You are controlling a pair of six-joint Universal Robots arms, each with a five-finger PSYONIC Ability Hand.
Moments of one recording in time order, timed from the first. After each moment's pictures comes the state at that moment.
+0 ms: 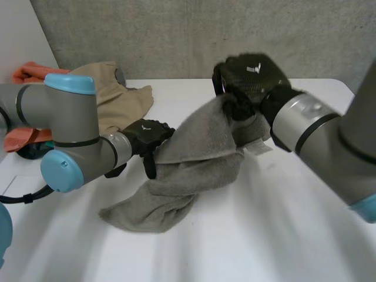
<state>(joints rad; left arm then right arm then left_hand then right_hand) 4.28 -2.33 -0.99 2.83 -1.30 3.51 2.10 -1.34 1.31 0.03 1.32 2.97 0.21 0.21 0.21 0.20 0.05 1.09 1.16 1.18 1.19 1.00</state>
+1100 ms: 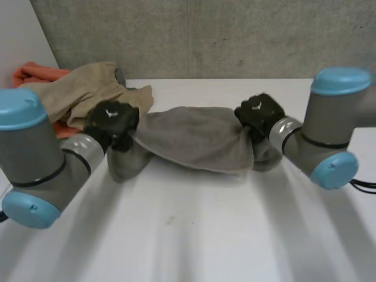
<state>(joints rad) 4.33 -1.95 -1.54 3.29 -1.43 3.47 1.97 -0.83 1.03 0.07 1.35 2.54 1.17 1.19 1.19 1.20 0.97 1.05 1.11 1.12 1.13 0.95</state>
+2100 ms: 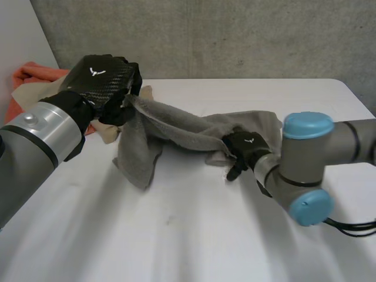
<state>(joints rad) 4.28 -1.62 -1.51 3.12 -1.39 3.38 2.06 -0.80 1.23 -0.06 1.46 3.05 1.17 1.20 1.19 1.20 0.97 0.46 0.46 0.46 0.47 0.29</state>
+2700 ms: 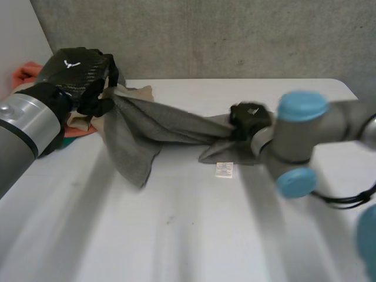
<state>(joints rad) 4.38 -1.59 -1.52 3.12 -1.38 3.36 2.05 -0.74 0.99 -0.07 1.55 3.06 1.17 1.20 1.19 1.20 0.97 1.13 1.17 1.18 1.19 0.99</state>
